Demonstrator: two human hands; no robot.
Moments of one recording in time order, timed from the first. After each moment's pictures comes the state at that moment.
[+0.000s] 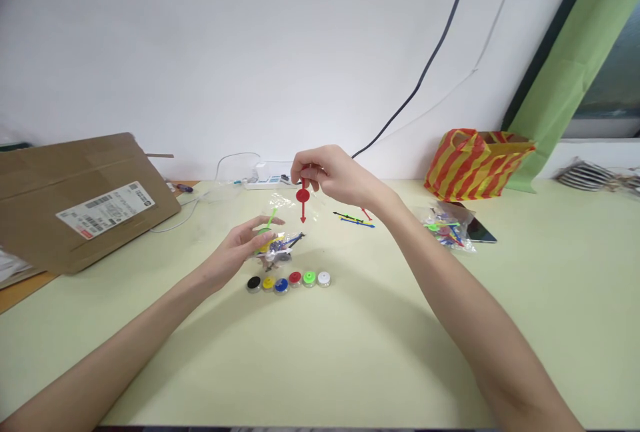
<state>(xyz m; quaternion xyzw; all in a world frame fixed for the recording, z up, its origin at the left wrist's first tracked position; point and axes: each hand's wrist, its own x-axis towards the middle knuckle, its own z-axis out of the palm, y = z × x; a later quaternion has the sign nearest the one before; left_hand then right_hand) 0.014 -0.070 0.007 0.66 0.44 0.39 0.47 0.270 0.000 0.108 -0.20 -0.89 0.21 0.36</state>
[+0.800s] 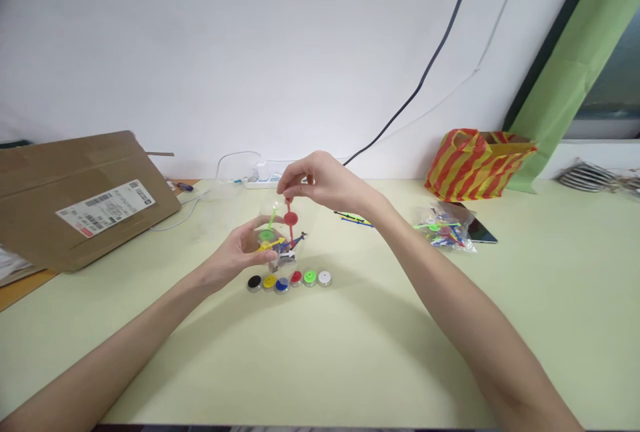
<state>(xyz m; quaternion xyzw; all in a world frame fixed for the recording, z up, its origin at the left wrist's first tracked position) 0.017 -0.073 0.007 0.67 0.37 0.38 0.53 0.257 -0.011 0.107 -0.18 -0.89 0.23 0.35</state>
